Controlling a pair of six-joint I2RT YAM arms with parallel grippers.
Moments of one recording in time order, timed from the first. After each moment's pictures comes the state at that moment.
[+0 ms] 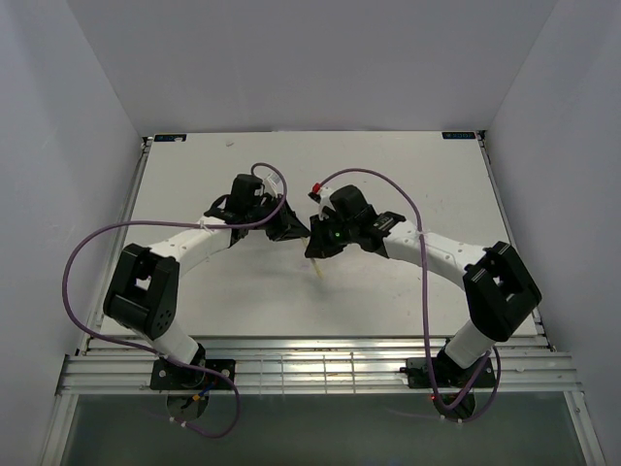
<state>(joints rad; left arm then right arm) -0.43 1.60 0.99 -0.08 0.60 -0.79 0.77 1.61 1.10 -0.23 -0.35 0.33</state>
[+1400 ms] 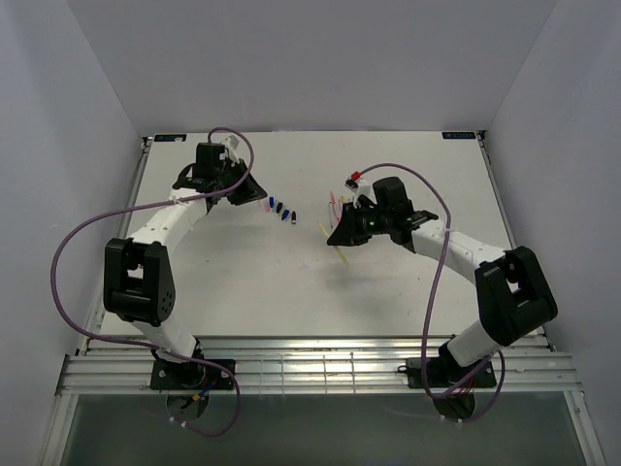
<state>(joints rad) -0.19 1.67 1.27 -0.31 0.37 -0.55 0.54 1.54 0.95 -0.08 -0.62 0.33</state>
